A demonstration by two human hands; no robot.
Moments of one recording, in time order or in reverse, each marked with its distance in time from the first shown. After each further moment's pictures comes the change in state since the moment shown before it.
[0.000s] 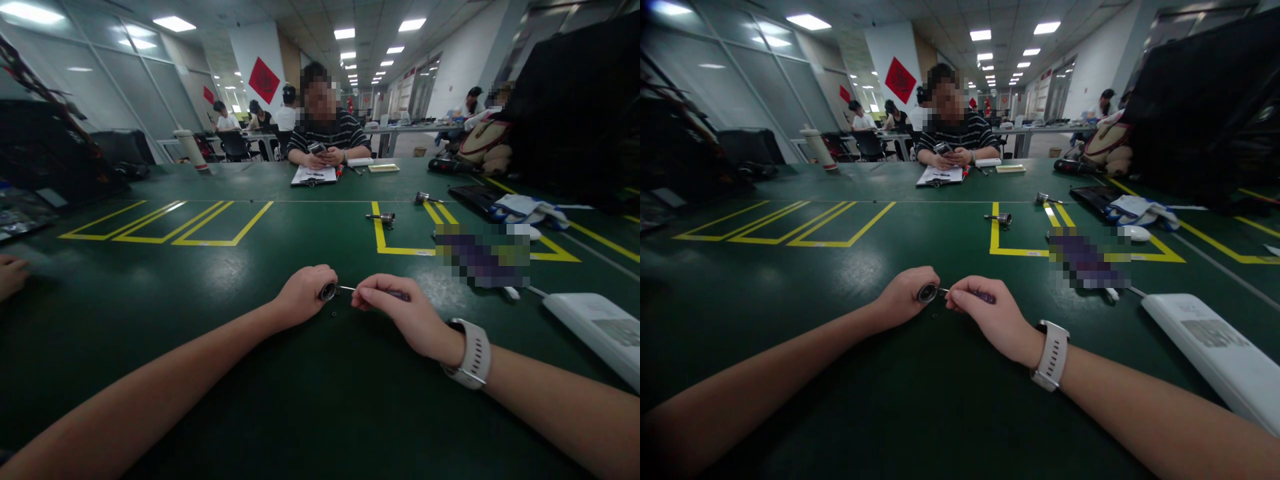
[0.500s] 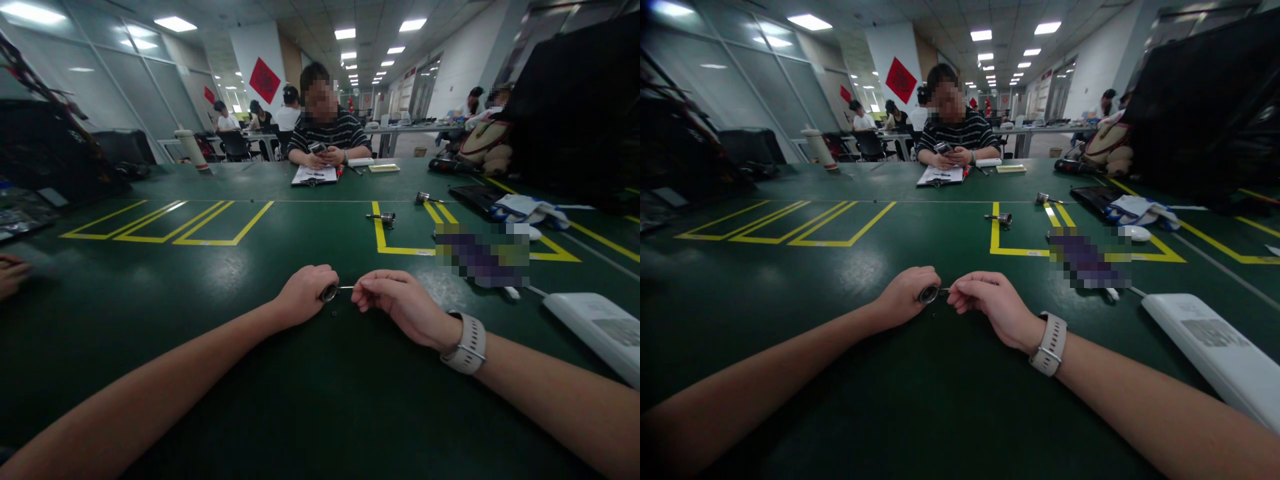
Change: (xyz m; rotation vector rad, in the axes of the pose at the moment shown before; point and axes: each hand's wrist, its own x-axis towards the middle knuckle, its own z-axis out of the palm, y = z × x) left_hand 0.000 0.001 -0.001 0.071 -0.029 0.024; right_hand 0.012 0.010 -0.008 0.374 -0.023 0.196
